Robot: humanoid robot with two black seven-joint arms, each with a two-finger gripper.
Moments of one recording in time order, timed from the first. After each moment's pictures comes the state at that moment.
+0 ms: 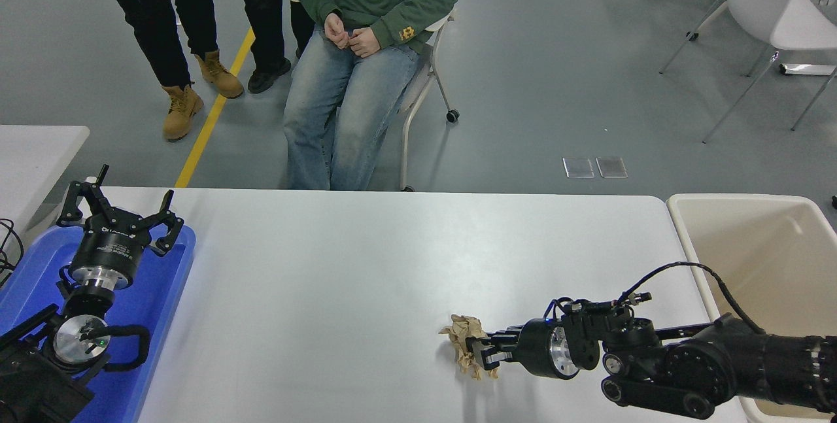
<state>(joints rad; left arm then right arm) -0.46 0.46 -0.84 -0.52 -0.19 -0.62 -0.53 0.90 -0.35 -0.23 1.17 -1.31 -0.08 0.08</state>
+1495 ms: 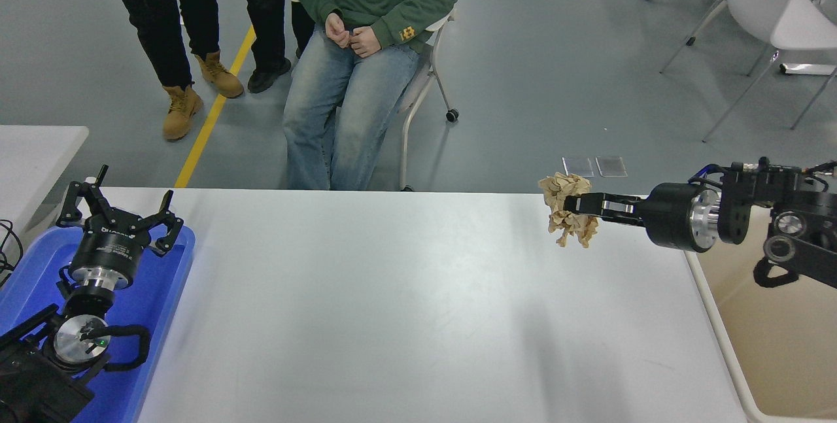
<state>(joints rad) -0.46 0.46 -0.84 -0.52 -0.19 -0.62 -0.53 1.06 -0.92 0.15 1.45 -1.06 0.21 0.10</state>
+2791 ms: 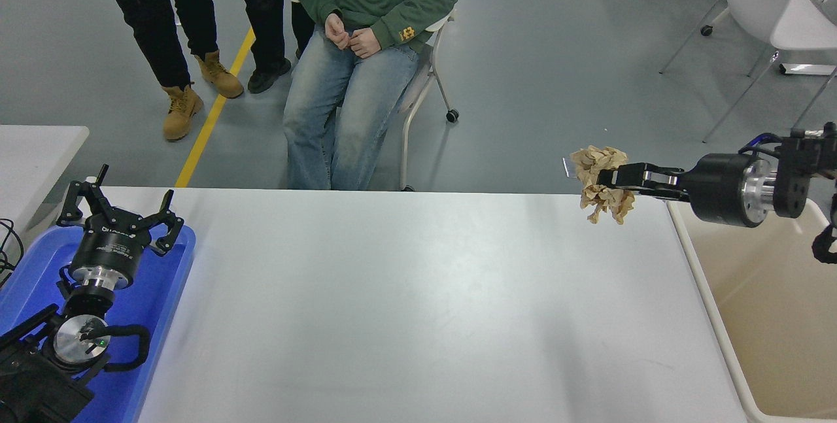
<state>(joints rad) -0.46 0.46 -0.84 -0.52 -0.19 -0.62 -0.53 1.11 -1.00 0.17 1.42 -1.03 0.26 0.09</state>
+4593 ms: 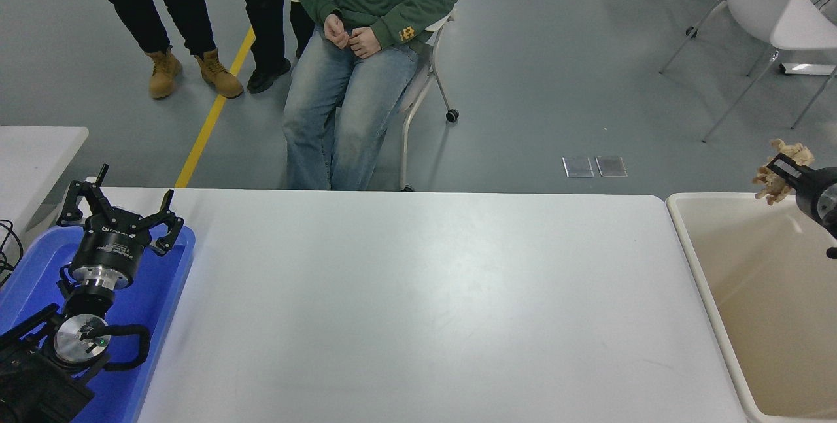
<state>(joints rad) -0.46 0.46 -0.83 -0.52 -0.19 -0.62 -0.53 0.96 -0.54 0.02 0.25 -0.79 -0.04 0.09</state>
